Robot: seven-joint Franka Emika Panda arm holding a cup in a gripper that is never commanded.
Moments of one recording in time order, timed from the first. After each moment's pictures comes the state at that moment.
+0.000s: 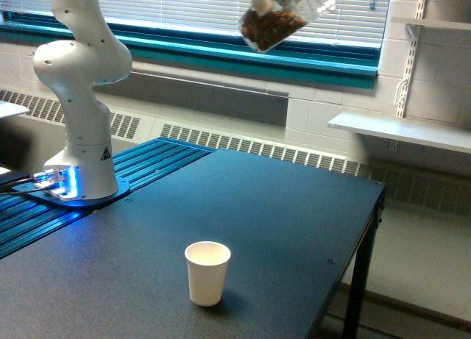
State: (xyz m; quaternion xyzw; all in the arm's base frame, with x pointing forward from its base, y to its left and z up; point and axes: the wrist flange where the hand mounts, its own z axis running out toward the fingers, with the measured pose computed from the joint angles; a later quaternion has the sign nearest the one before) arm 0.498 -0.182 0.573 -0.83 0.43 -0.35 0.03
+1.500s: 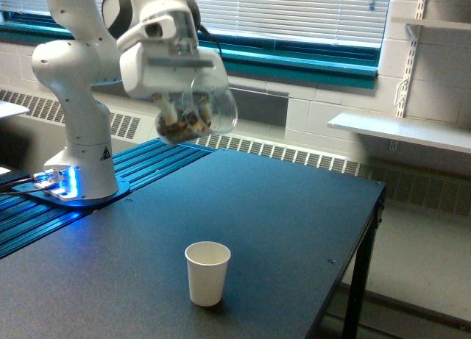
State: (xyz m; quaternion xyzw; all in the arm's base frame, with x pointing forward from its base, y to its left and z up) arm 0.393 -0.210 0.404 -0.84 0.48 -0.24 0.03
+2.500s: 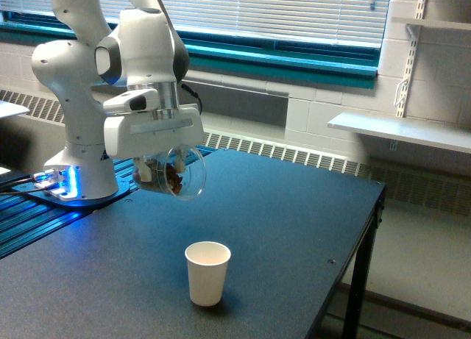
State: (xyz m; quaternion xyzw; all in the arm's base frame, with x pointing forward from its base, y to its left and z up) arm 0.356 -0.200 0.302 -0.86 0.50 -0.14 0.01
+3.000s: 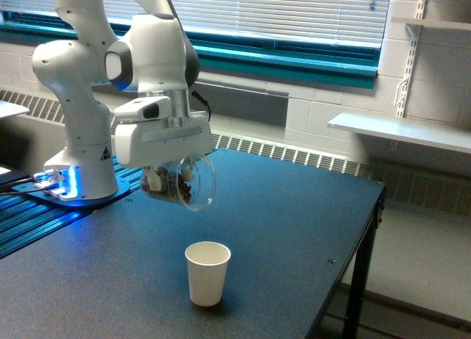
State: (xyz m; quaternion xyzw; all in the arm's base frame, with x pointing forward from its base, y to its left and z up) arm 0.382 -0.205 0.292 -0.87 0.48 -0.13 0.00
